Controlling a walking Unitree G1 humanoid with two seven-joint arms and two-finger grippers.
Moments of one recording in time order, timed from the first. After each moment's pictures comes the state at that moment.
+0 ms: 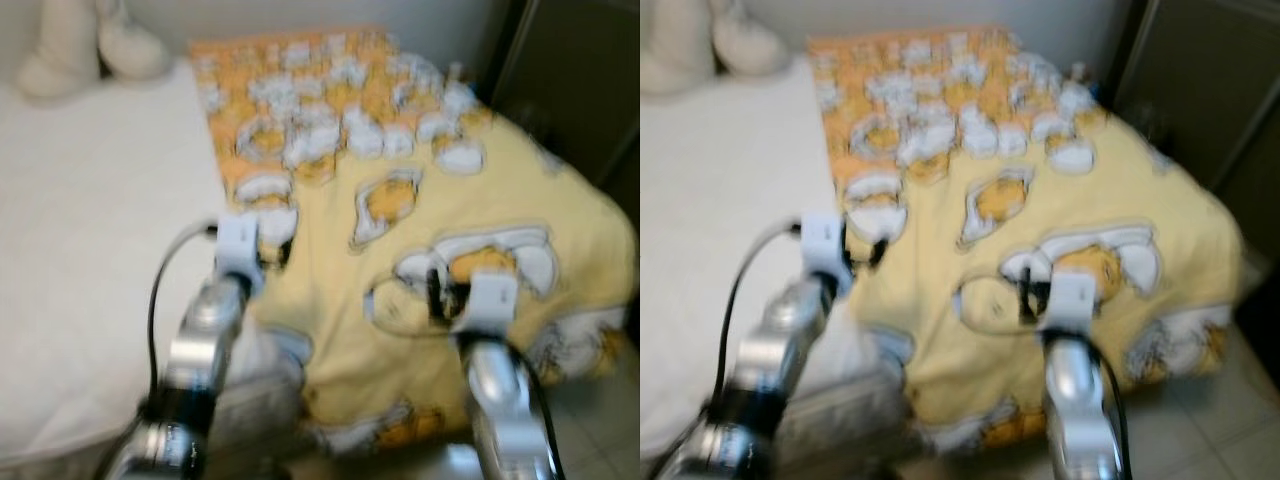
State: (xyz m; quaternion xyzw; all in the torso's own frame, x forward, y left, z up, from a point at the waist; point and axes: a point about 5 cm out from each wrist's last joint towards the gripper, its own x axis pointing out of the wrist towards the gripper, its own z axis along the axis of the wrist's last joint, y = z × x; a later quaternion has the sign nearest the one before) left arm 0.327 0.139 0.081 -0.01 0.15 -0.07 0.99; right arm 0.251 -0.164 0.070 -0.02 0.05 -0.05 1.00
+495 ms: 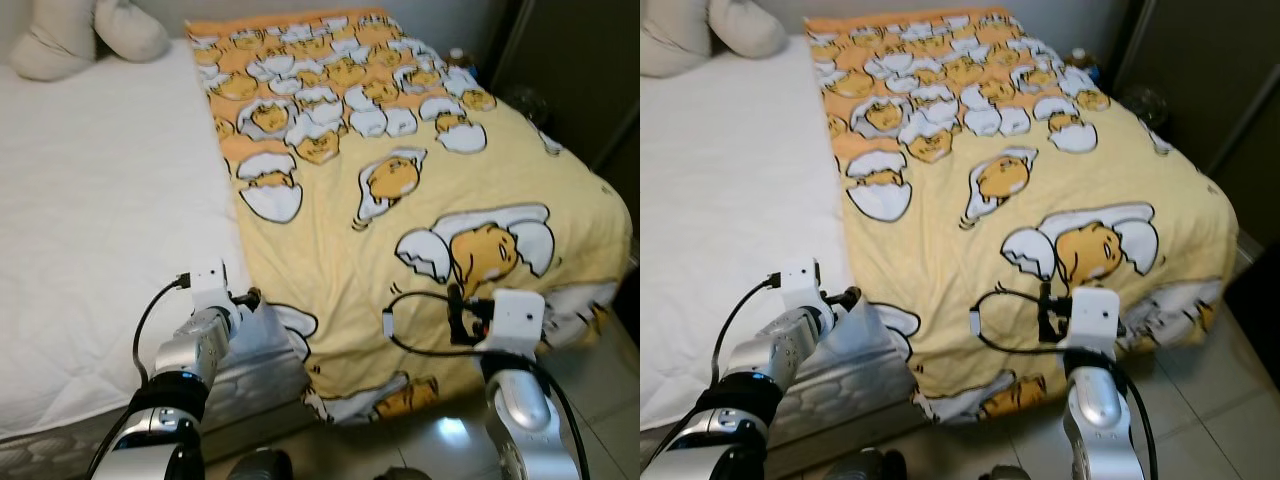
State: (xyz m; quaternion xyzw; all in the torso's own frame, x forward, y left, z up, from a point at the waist) left arm 0.313 0.168 0.024 -0.13 0.32 0.05 0.94; right arm 0.226 -0.186 0.068 -0.04 0.08 -0.07 0.99
